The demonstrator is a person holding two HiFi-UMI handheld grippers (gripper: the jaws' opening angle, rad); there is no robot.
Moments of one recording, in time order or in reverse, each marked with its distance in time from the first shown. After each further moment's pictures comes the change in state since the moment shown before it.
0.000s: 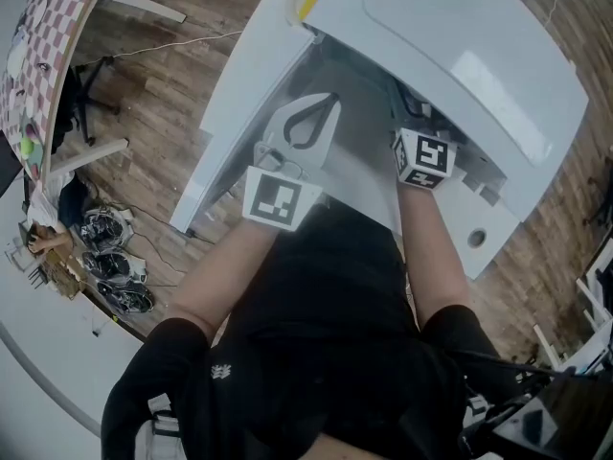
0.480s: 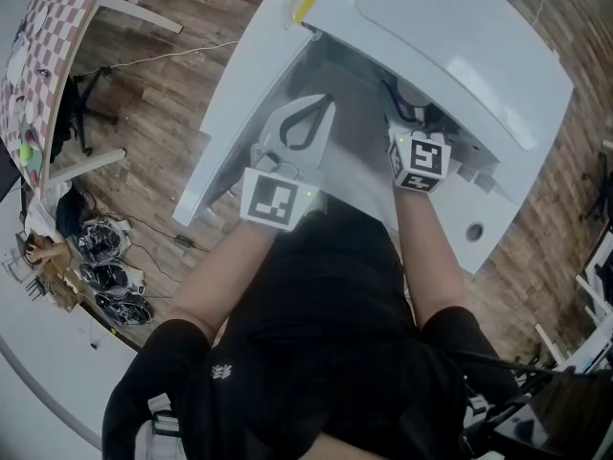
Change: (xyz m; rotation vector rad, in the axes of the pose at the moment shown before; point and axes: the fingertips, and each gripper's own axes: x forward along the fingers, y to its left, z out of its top) left arm -0.021 -0.003 0.018 0.006 -0.035 0.005; right arm -0.025 0.014 0.014 -0.015 -0.007 0.010
